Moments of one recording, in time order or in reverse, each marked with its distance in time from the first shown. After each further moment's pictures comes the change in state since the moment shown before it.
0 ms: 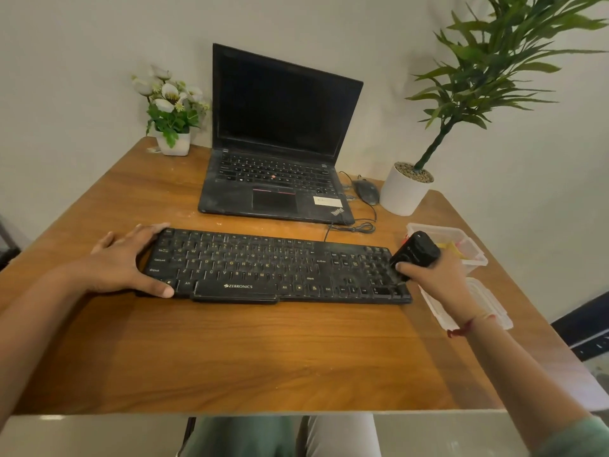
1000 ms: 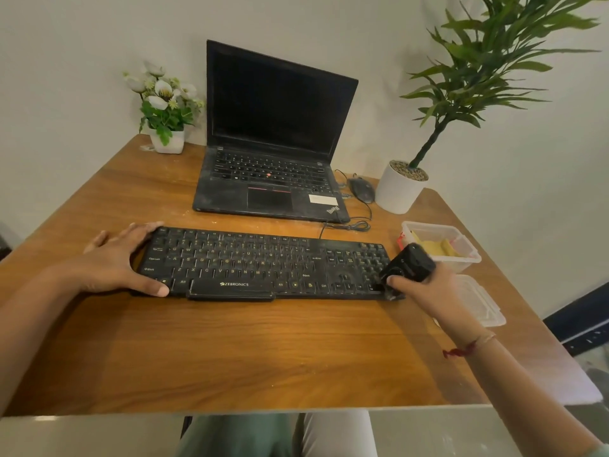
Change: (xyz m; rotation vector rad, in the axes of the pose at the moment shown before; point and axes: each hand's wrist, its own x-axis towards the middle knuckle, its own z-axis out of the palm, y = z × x) left_hand 0.002 -0.004 0.004 0.010 0.011 -0.008; right_hand -0.035 -0.008 -0.003 0.171 -0.072 -0.044
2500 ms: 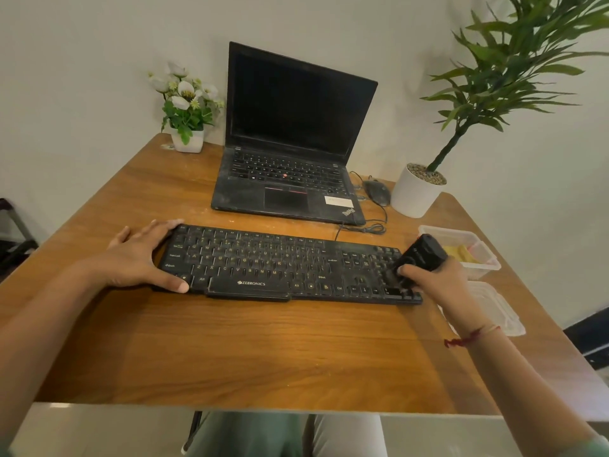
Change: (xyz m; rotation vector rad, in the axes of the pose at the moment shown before) left_hand -0.007 0.009 -0.002 0.012 -0.006 -0.027; right_hand 0.029 0.007 0.013 0.036 0.043 0.153
